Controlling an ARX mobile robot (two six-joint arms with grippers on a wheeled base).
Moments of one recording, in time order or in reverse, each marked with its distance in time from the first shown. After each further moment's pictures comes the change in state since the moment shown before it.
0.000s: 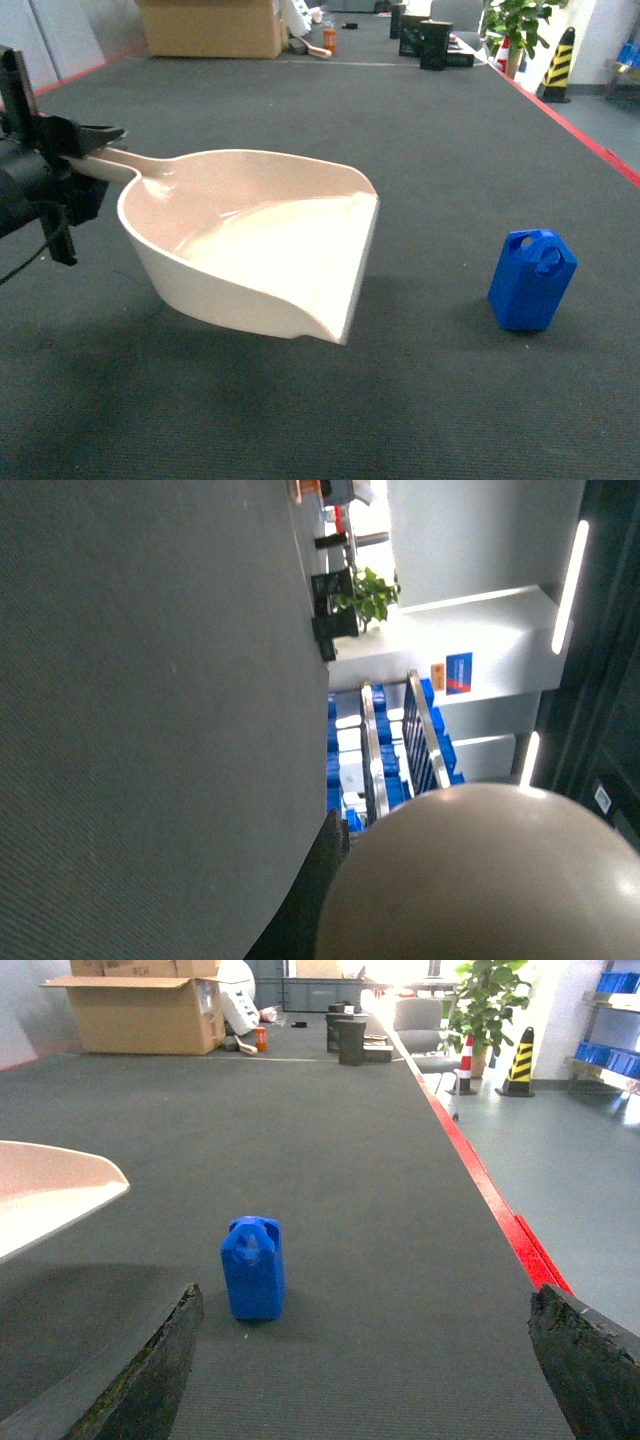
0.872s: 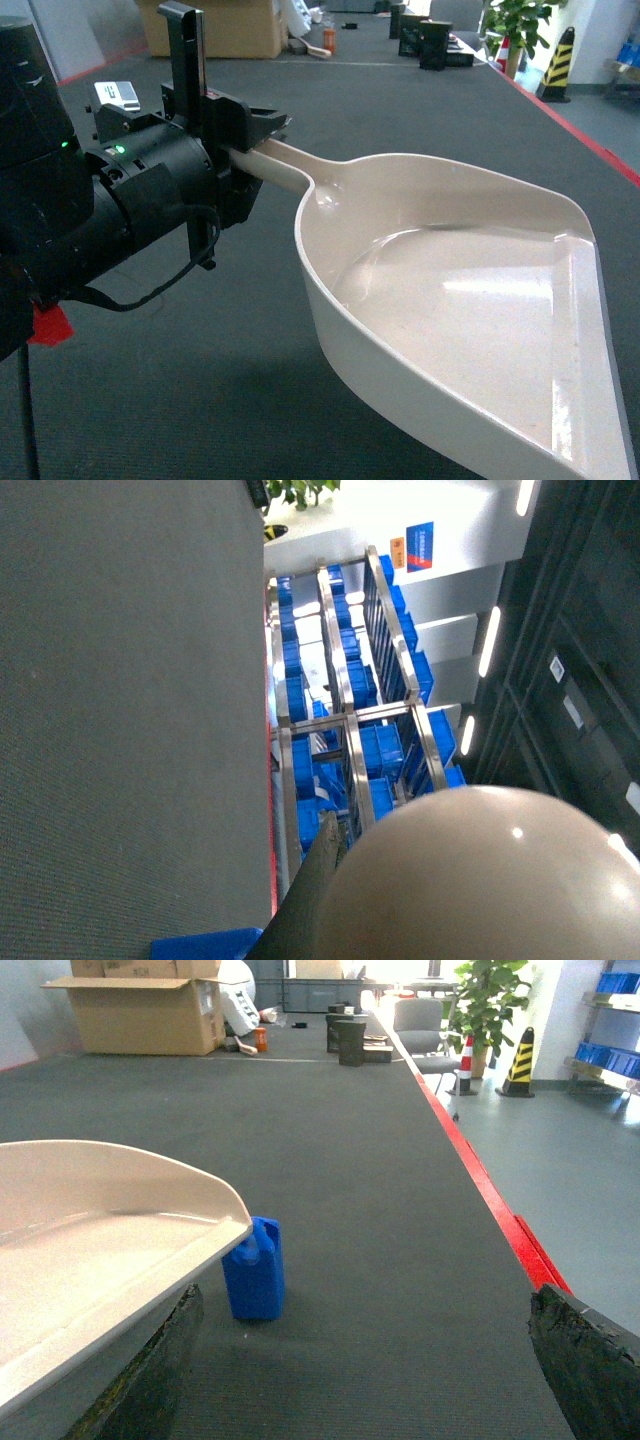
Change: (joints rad) left arm -0.343 -0.092 -0.052 0.002 -0.066 0.024; right arm 0.000 0.000 0.000 0.000 0.000 0.000
